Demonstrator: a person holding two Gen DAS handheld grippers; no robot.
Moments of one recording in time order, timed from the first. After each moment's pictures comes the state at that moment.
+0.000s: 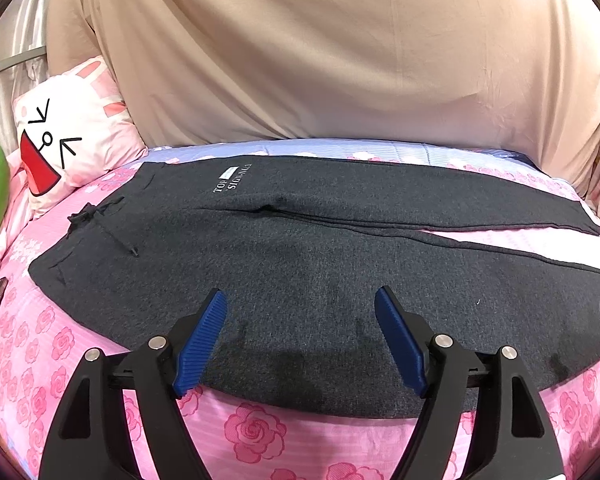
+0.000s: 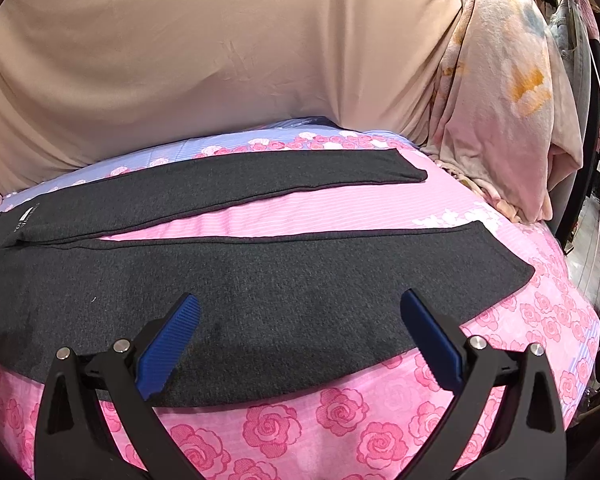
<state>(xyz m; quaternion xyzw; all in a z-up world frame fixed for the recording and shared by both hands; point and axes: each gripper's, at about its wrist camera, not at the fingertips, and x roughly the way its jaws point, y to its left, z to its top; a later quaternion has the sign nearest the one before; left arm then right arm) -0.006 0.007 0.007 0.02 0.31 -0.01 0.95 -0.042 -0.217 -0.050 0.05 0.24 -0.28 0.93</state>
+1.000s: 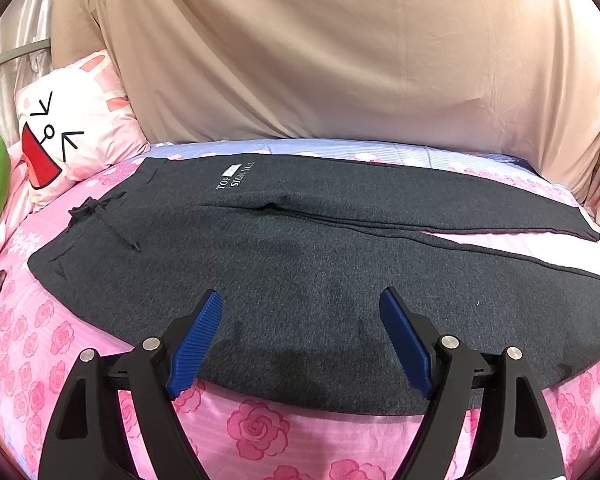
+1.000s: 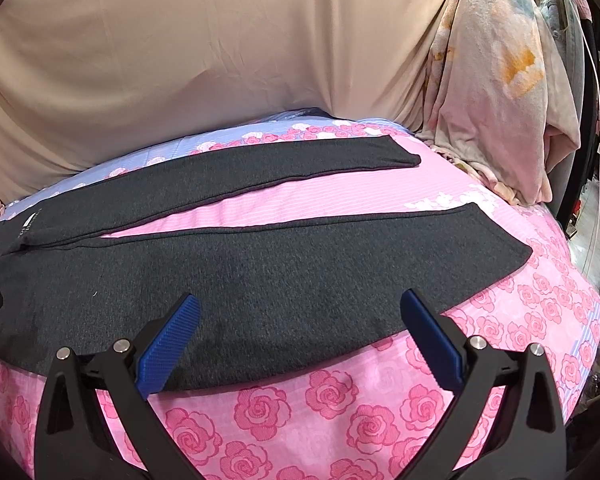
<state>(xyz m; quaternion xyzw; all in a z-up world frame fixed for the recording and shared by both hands) -0.008 0.014 0.006 0.01 0.31 -0.01 0.95 -0.052 -0.223 -0.053 0.08 0.25 -0.28 0.93</state>
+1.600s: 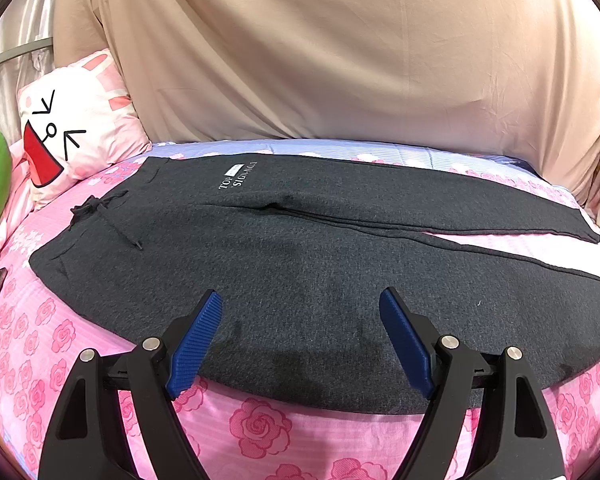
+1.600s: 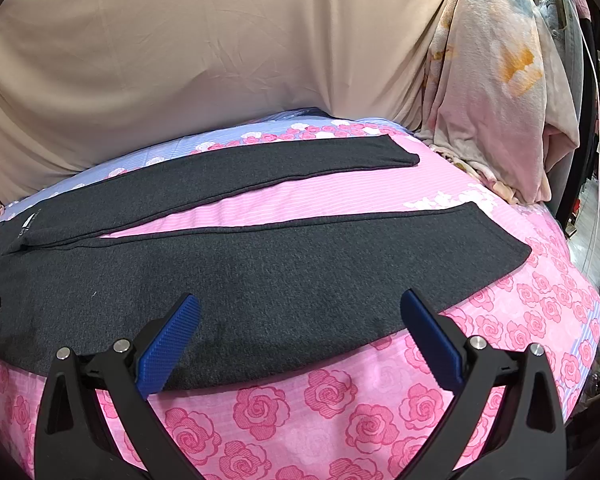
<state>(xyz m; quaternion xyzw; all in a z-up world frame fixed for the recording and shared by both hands) -0.010 0.015 0.006 0.01 0.31 -0.01 0.95 -0.053 -0.223 -0.052 0.08 0.25 -0.27 0.93</state>
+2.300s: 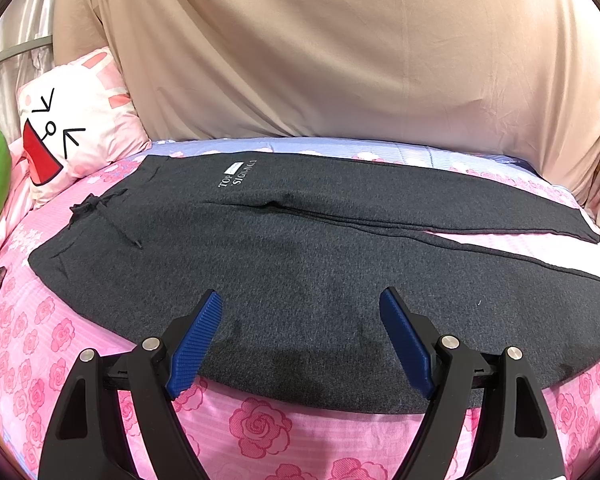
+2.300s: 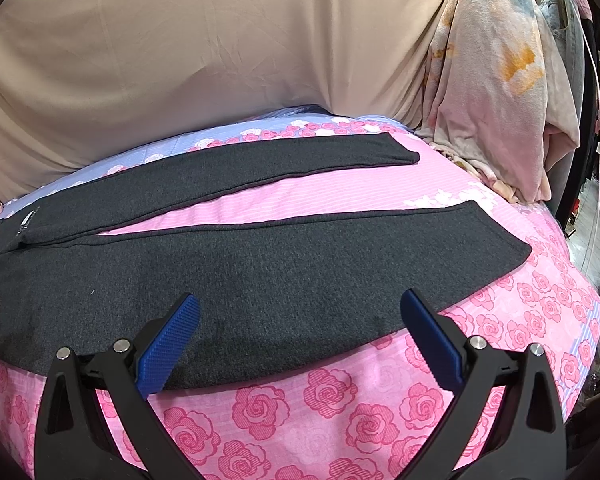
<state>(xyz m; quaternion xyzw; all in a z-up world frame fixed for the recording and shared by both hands) -0.009 0.016 0.006 0.00 0.31 -0.01 0.95 -0.054 -0.225 -0.055 0.08 0.26 -0.27 0.92</state>
